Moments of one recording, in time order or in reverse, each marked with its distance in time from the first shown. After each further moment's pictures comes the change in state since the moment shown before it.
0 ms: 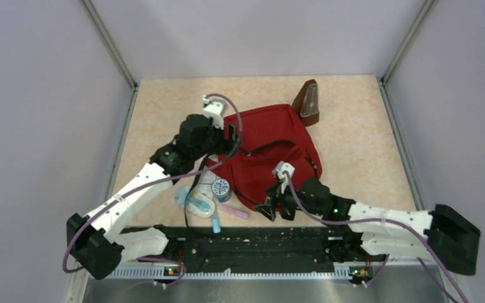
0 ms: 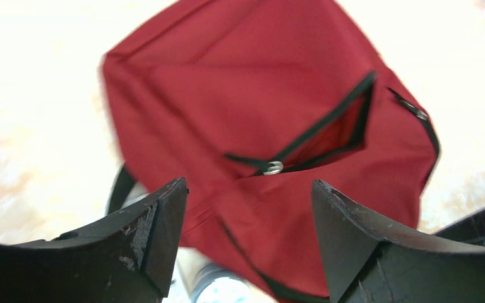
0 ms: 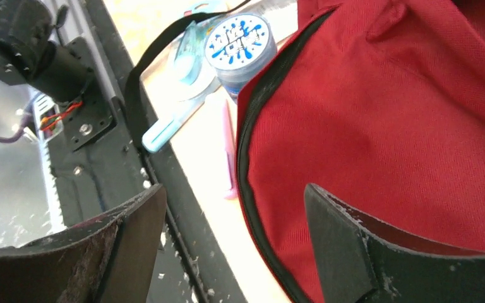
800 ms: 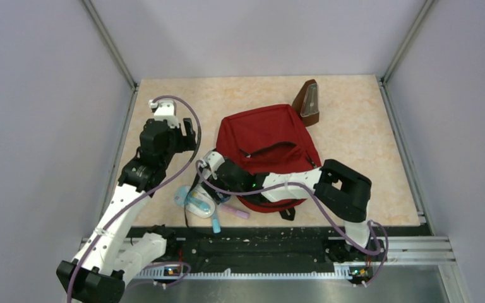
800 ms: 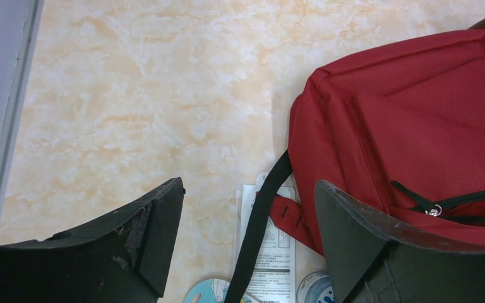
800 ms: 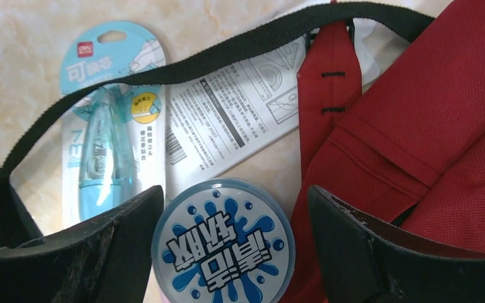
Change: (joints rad) left arm 0.373 -0.273 -0.091 -0.150 -0.170 0.049; right arm 0.150 0.978 0.857 -0.212 0.278 -0.138
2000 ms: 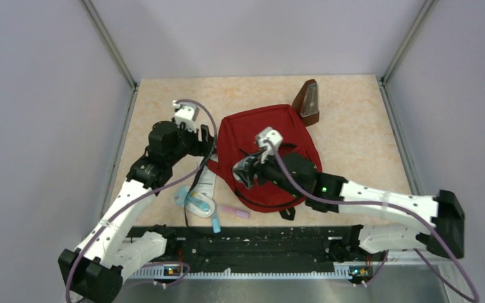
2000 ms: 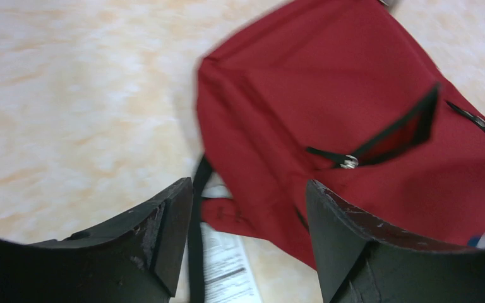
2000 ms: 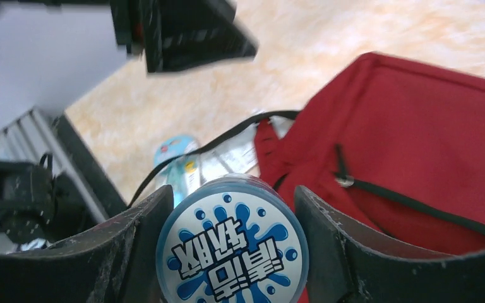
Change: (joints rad) left arm -0.027 0.010 -0.053 0.111 0.290 0.081; right arm 0.000 -0.647 -0.209 -0.110 0.074 0.082
